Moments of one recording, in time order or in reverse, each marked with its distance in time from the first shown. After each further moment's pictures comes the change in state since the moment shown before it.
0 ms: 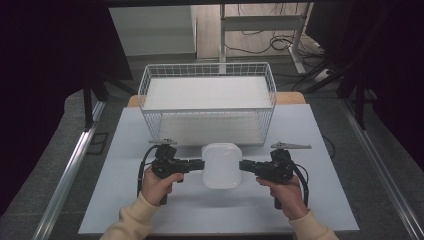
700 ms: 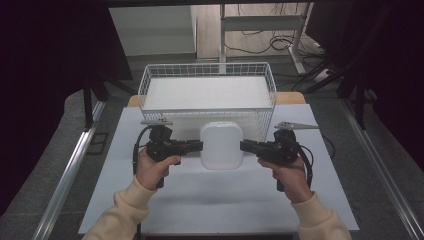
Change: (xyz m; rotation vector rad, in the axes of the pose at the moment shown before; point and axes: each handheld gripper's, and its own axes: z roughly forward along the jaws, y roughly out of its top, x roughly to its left) left arm -0.023 0.047 -0.028 -0.069 0.022 0.097; right arm 0.025 0.052 -0.016 -0.067 -0.011 -0.106
